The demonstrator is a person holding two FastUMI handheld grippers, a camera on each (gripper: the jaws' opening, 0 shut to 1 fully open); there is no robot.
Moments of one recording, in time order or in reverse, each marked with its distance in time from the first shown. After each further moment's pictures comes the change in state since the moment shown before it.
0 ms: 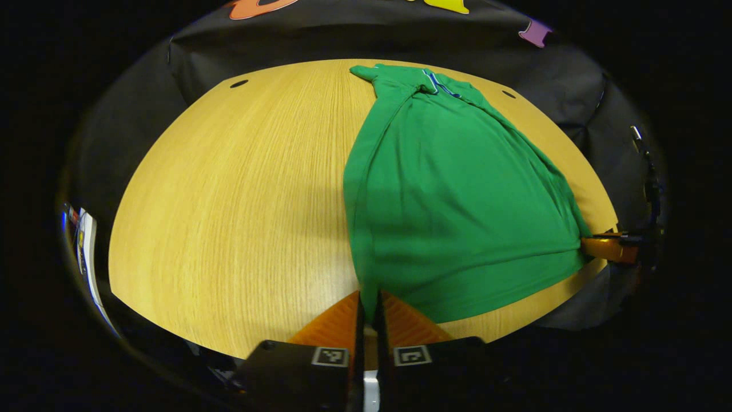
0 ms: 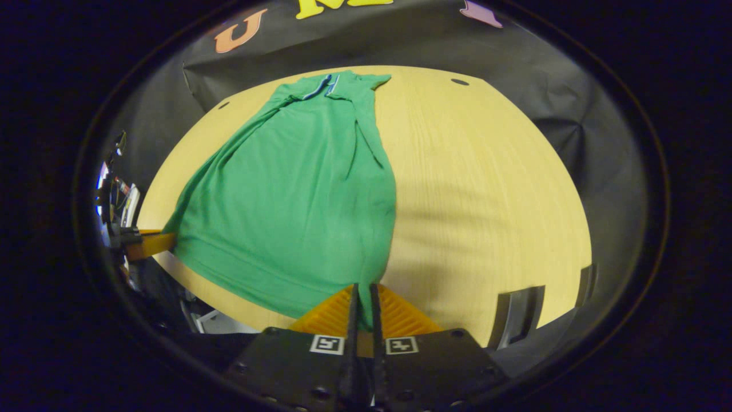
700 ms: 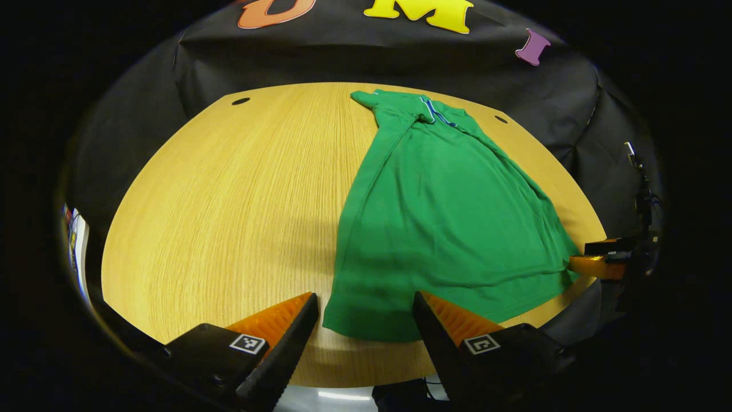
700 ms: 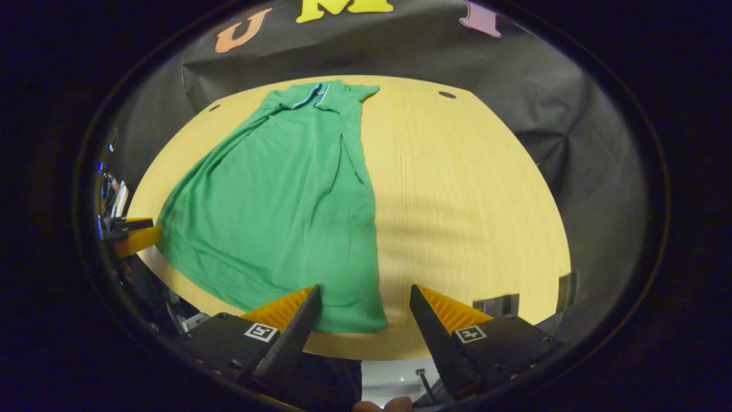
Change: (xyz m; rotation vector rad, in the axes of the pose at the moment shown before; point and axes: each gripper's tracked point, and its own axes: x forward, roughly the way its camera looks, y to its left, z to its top) left arm 0.004 0.011 0.026 0.025 -0.117 -0.017; right arm -0.005 -0.022 0.004 -0.037 -0.040 -0.104
